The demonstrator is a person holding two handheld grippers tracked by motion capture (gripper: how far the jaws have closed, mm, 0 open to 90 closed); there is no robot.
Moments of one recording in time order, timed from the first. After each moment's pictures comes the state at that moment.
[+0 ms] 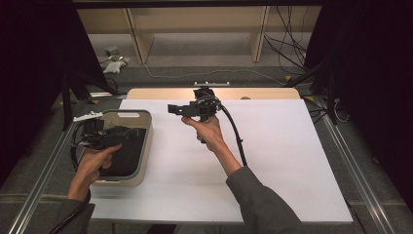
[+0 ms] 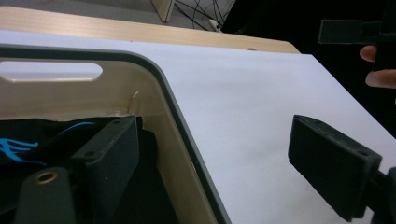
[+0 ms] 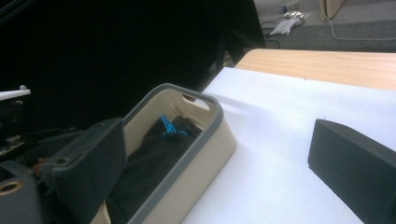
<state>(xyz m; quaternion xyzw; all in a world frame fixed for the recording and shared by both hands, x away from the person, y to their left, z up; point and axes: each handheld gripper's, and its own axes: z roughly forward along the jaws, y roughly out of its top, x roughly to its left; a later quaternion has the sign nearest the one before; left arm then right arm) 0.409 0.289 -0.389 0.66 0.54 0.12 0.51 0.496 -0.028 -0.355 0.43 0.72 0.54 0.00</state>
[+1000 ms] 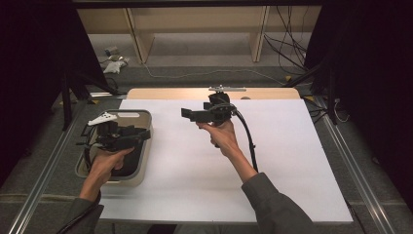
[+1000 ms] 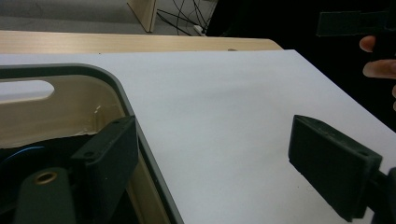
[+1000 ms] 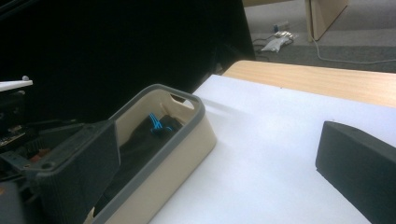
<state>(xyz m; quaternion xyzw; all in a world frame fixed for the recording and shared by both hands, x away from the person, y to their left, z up) 0.408 0.258 -0.395 0.68 0.49 0.13 0.52 0.479 -0.066 -0.357 0.41 0.72 0.56 0.04</state>
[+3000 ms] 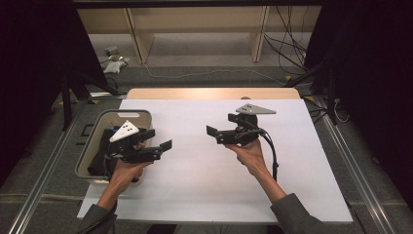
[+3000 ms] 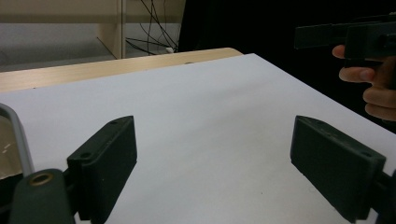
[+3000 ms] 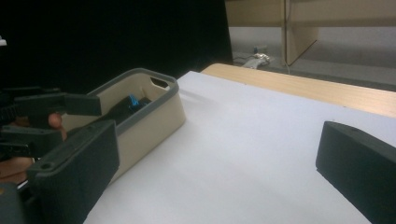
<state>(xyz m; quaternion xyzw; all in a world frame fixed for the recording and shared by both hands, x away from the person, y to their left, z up) 0.380 0.198 -0.402 0.70 0.40 0.16 0.56 0.428 -0.134 -0.375 0.37 0.73 0.56 0.12</state>
